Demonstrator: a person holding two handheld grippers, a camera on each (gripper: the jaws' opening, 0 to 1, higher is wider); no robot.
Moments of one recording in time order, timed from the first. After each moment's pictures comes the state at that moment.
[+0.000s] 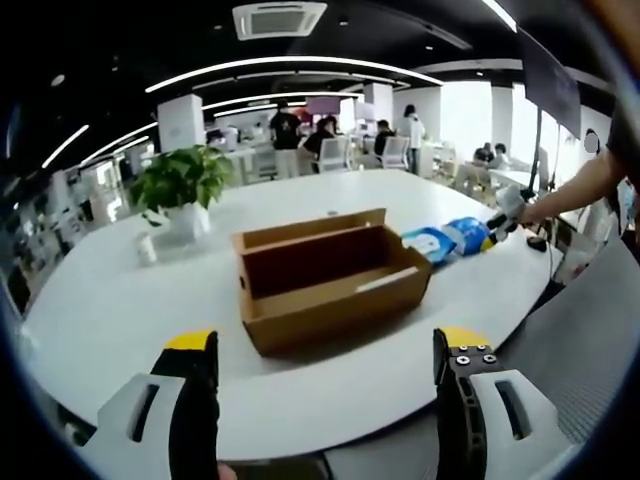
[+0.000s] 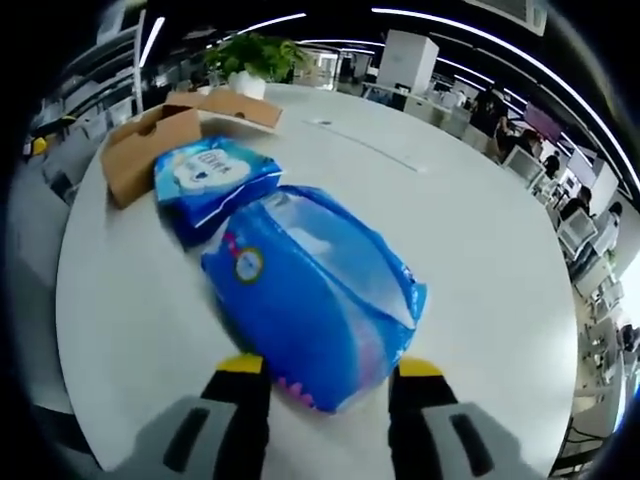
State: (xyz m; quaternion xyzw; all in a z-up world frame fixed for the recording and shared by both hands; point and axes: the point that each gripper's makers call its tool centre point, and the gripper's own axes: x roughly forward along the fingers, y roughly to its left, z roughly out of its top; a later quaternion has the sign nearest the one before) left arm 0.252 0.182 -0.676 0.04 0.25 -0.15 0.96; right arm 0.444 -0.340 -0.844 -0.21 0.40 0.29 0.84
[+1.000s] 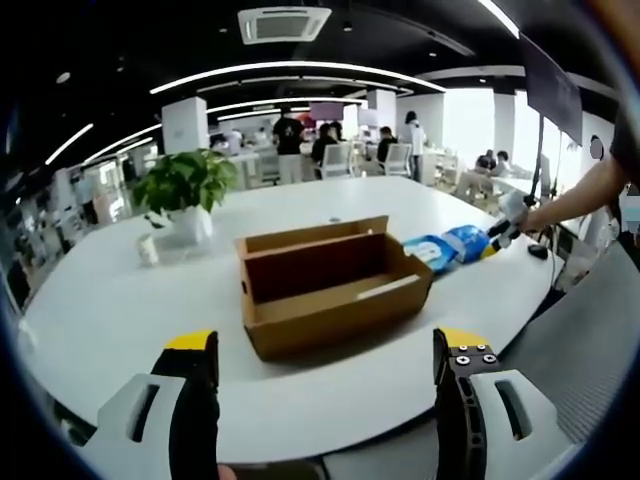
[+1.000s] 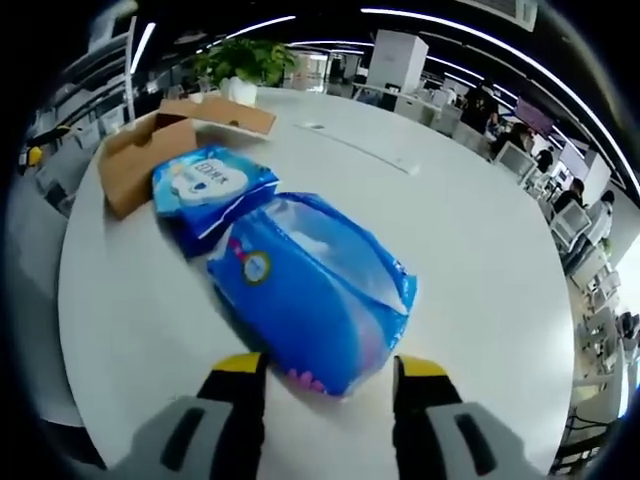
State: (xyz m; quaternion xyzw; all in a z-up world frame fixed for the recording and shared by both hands) left arm 0.253 0.182 -0.670 0.03 0.23 -0.14 0.96; right arm 0.438 -0.339 -0.832 -0.20 0.39 0.27 0.86
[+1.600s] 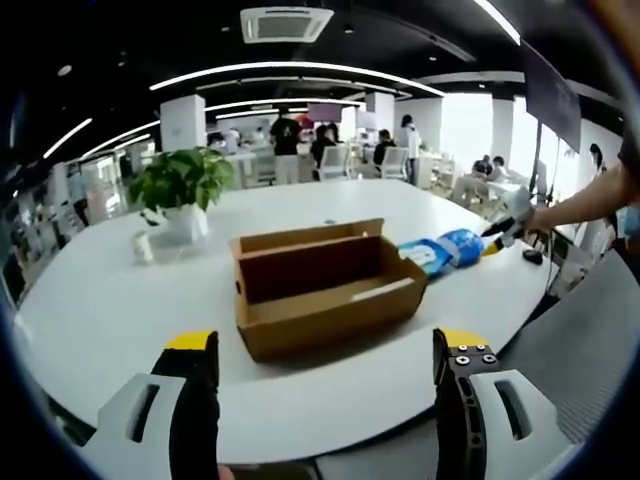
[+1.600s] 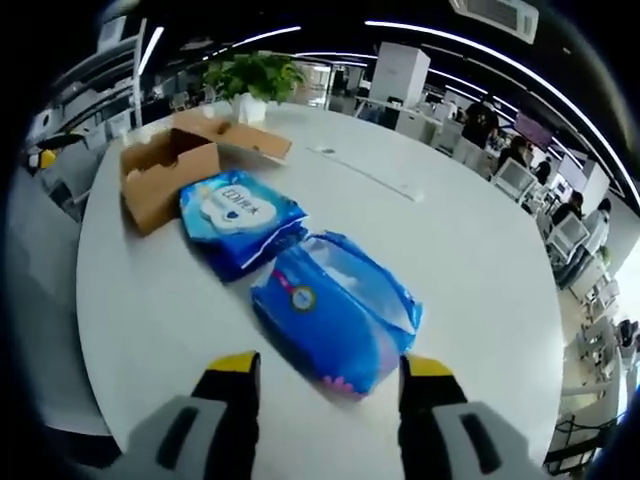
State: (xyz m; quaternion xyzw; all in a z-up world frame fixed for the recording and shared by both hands) left arm 0.253 0.176 -0.669 0.02 0.23 -0.15 0.96; right arm 0.419 -0.320 -0.796 -0.20 0.37 0.28 0.86
